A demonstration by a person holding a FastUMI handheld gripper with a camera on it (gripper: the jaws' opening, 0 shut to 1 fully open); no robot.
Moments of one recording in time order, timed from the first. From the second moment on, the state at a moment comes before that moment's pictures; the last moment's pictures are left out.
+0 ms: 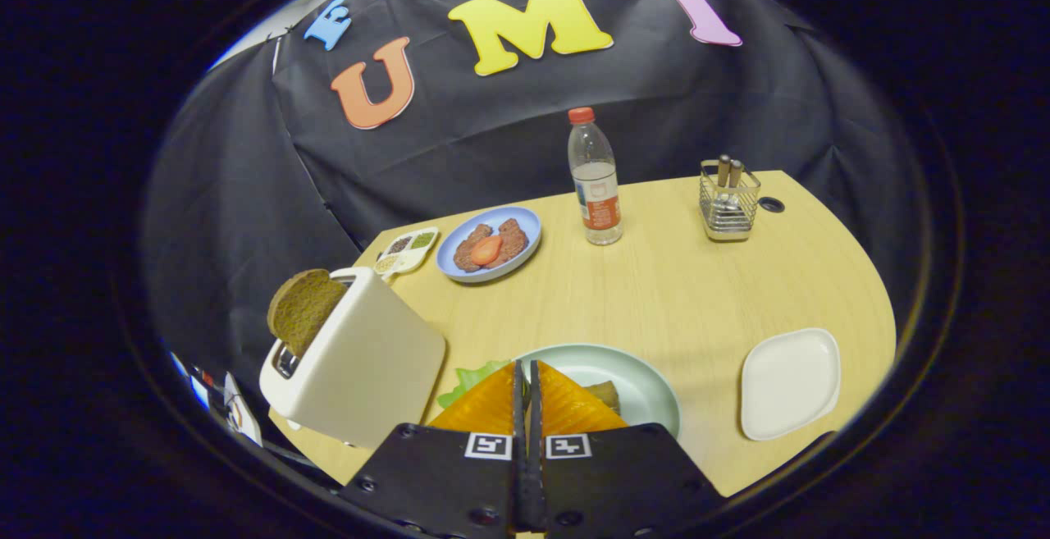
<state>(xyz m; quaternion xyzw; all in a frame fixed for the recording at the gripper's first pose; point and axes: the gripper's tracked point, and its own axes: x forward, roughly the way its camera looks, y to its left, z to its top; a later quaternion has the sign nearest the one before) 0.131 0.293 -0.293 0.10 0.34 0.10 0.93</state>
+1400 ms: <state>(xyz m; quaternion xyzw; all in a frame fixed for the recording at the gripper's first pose) 0.086 0.174 -0.173 -0.02 0.19 0.06 0.98</state>
